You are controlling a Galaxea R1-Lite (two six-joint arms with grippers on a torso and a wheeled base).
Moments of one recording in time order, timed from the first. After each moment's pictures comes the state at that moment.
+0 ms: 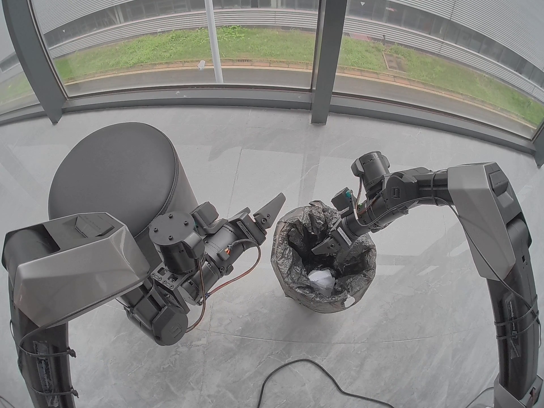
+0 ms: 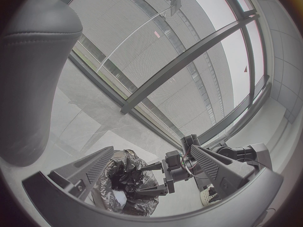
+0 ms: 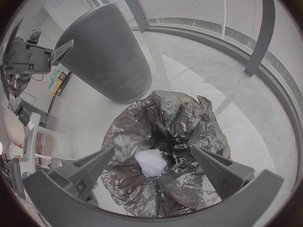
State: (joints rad) left arm -0.55 2.23 -0.85 -1.54 -0.06 -0.65; right arm 0.34 2.48 -2.00 0.40 0.35 -0.49
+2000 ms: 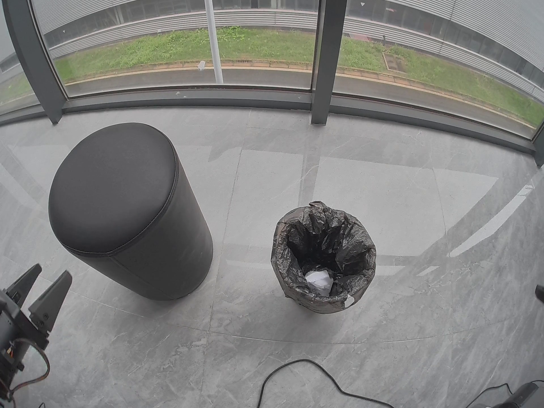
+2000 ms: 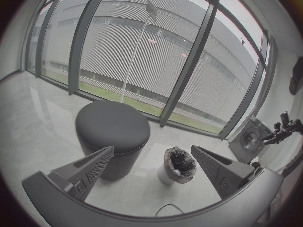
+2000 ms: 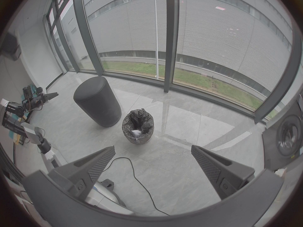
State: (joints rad) left arm -0.14 0.71 -0.16 -0.58 -0.11 -0.26; right arm 0.08 0.68 -0.91 0.65 0.15 -0.17
